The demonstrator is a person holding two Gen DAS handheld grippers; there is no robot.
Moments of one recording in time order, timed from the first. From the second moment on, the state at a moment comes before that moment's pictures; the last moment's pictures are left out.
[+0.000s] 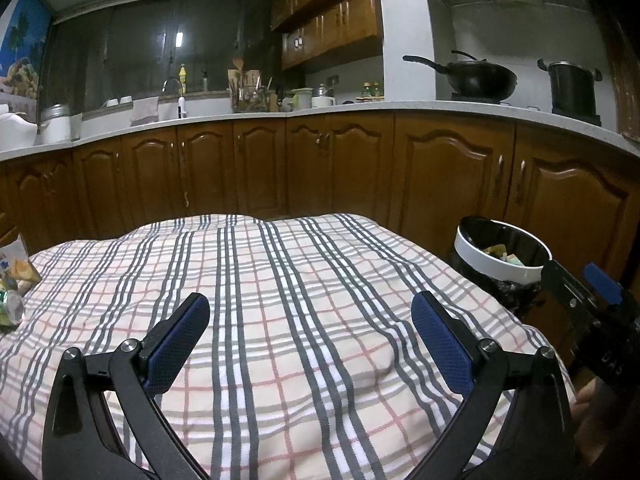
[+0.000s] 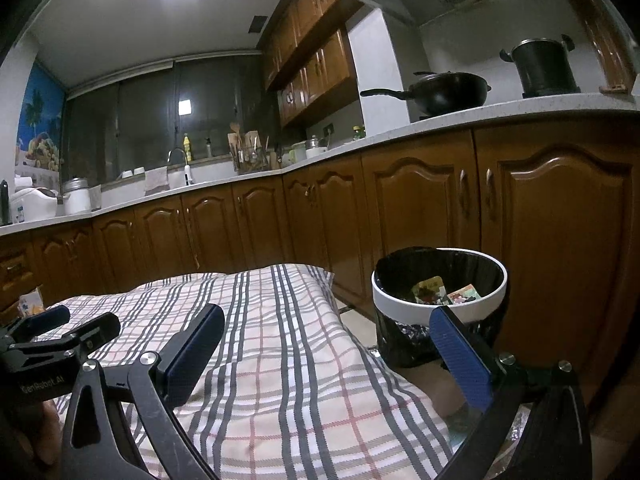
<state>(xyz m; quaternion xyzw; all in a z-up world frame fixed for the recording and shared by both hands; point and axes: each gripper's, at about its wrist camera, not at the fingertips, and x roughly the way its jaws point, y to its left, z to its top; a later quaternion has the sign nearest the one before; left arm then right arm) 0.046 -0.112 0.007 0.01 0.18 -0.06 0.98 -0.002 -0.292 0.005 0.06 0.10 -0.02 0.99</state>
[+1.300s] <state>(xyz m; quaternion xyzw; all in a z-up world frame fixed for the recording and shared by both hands) 0.045 -0.114 0.012 0.02 0.17 -0.05 0.98 -0.002 -0.285 0.011 0.06 0.10 -0.01 0.99</state>
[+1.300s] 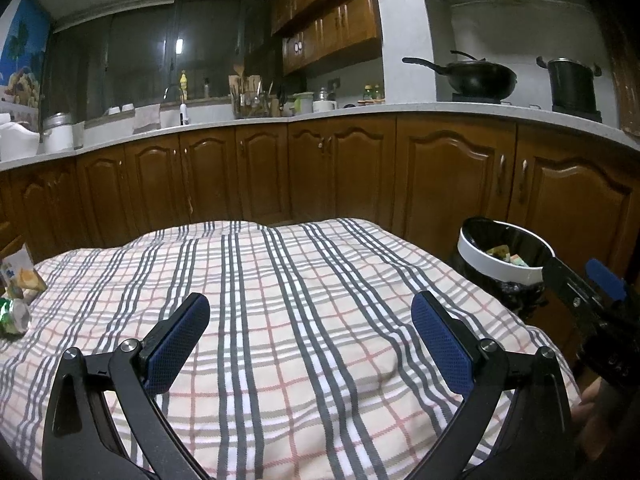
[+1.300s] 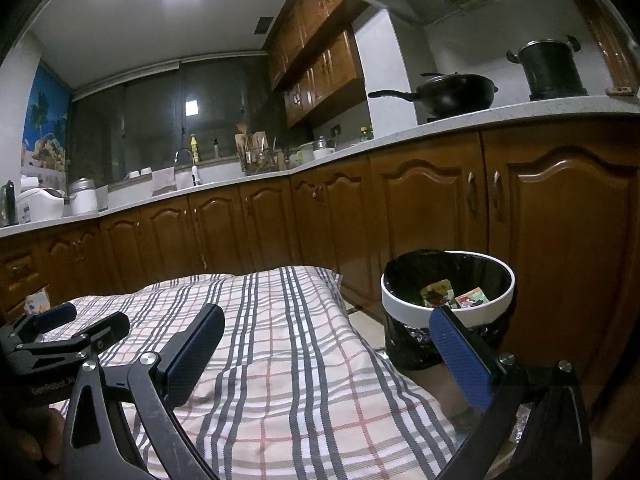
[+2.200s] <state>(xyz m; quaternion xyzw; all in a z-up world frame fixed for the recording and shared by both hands) 0.045 -0.111 0.011 0.01 0.18 -0.06 0.98 -0.003 -0.283 0.011 0.06 0.10 -0.01 0.99</state>
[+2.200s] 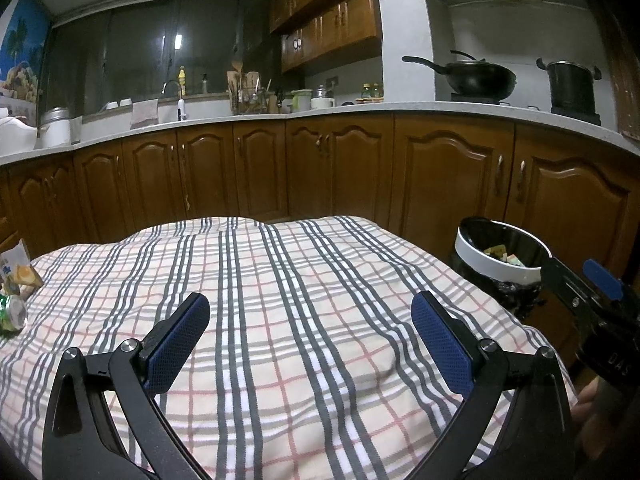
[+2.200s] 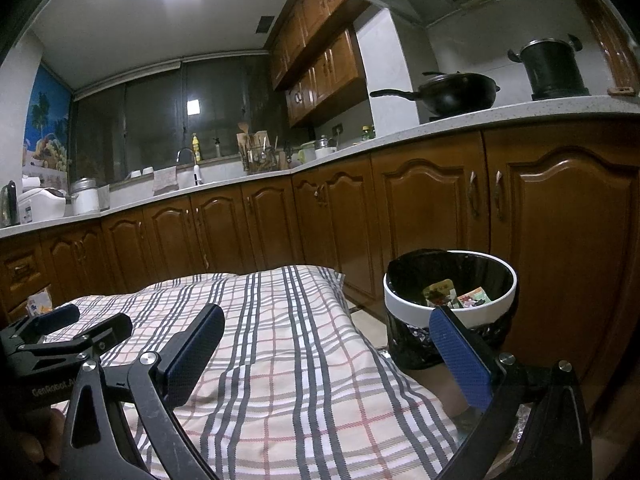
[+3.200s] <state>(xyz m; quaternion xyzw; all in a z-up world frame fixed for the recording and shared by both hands) 0.047 -0.110 0.010 0.01 0.18 -0.06 0.98 -0.002 -0.282 0.013 0.06 0.10 -0.01 0.99</state>
